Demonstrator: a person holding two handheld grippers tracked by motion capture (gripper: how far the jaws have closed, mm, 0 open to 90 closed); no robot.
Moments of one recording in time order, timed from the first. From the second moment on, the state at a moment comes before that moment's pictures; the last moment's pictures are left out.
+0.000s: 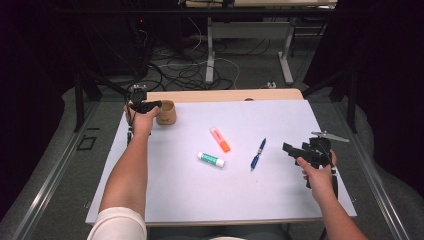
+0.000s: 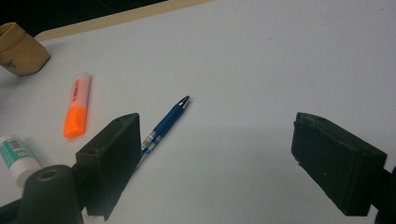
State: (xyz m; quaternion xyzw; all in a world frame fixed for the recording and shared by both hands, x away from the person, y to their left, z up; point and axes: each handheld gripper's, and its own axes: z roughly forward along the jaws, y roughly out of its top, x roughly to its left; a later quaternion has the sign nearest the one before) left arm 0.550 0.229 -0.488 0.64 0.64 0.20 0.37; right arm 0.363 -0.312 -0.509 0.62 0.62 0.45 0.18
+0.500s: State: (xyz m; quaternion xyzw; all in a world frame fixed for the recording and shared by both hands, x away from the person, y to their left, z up) left arm 0.556 0.224 -0.504 0.64 0.65 0.18 0.36; right arm 0.362 -0.314 -0.509 0.62 0.62 0.44 0.18
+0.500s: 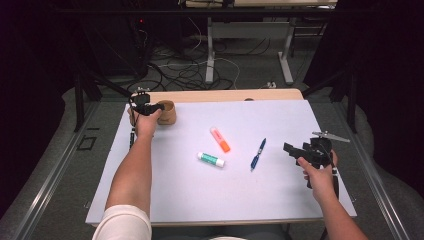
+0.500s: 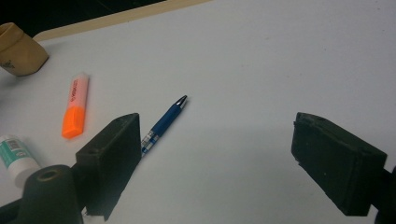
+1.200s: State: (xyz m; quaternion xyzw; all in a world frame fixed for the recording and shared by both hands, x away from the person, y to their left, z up) left arm 0.537 0.221 -0.487 0.62 0.70 0.11 0.33; right arm 0.361 -0.313 -0.508 0.62 0.62 0.44 0.19
